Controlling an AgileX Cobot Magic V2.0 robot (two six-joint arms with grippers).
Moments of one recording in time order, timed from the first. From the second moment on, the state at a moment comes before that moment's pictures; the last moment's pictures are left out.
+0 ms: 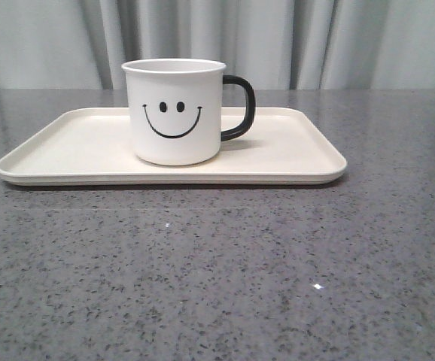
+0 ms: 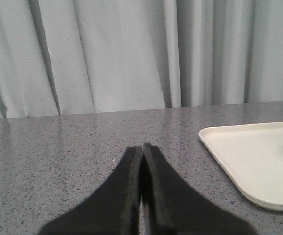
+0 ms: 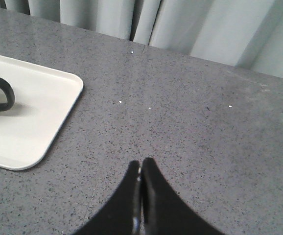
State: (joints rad) left arm -0.06 0.00 0.00 0.00 -0.02 -0.03; right arm -0.14 0.51 -0.82 0.39 0.80 -0.50
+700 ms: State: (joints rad) left arm -0.06 0.00 0.00 0.00 -0.02 -0.03; right arm 0.02 0.25 -0.61 0.41 0.60 -0.50
